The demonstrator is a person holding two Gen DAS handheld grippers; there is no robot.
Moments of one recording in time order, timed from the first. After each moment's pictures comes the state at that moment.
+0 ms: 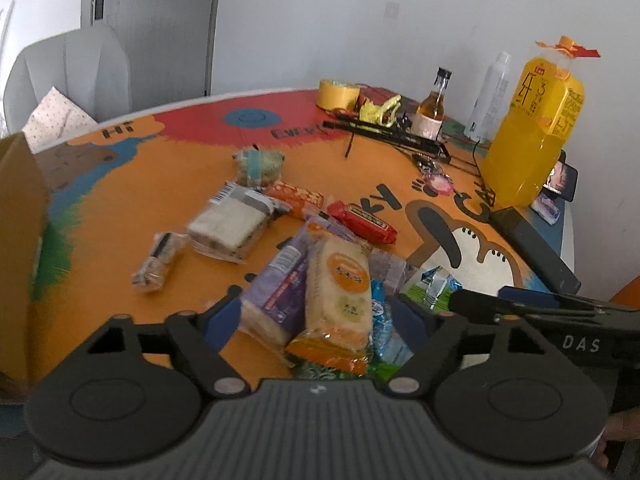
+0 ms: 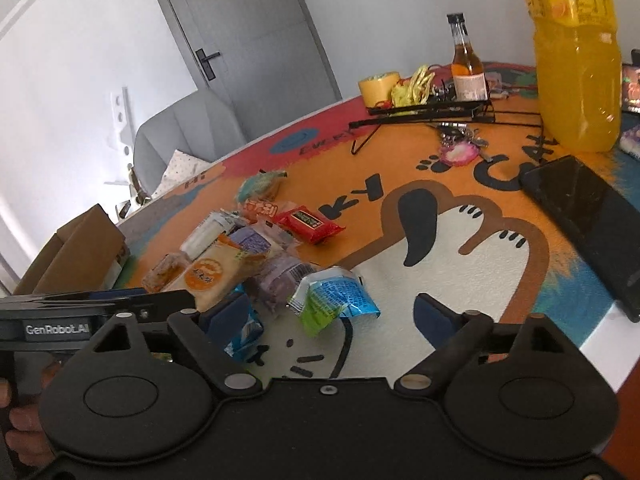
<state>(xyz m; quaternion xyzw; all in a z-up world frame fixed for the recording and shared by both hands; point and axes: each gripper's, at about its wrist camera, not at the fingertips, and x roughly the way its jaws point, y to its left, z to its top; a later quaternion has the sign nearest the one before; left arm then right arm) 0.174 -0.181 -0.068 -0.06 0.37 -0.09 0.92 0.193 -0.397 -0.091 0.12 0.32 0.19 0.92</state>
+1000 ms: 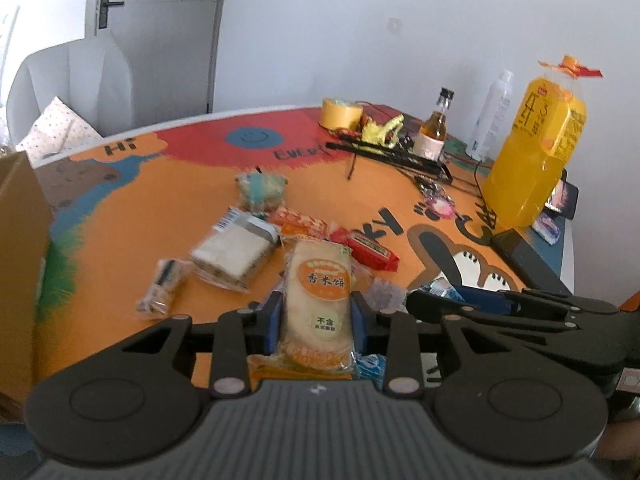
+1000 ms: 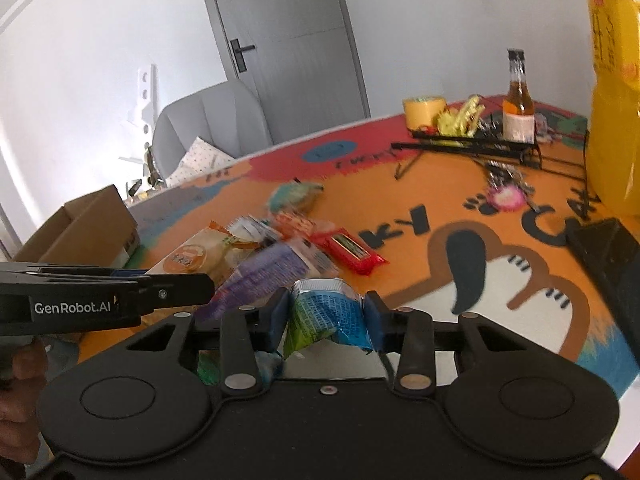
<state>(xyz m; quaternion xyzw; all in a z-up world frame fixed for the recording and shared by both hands) 0.177 -0.176 -0.053 -0.06 0.34 -0.08 0.93 0.203 -0.356 -0.074 0.06 0.29 0.22 0.93</state>
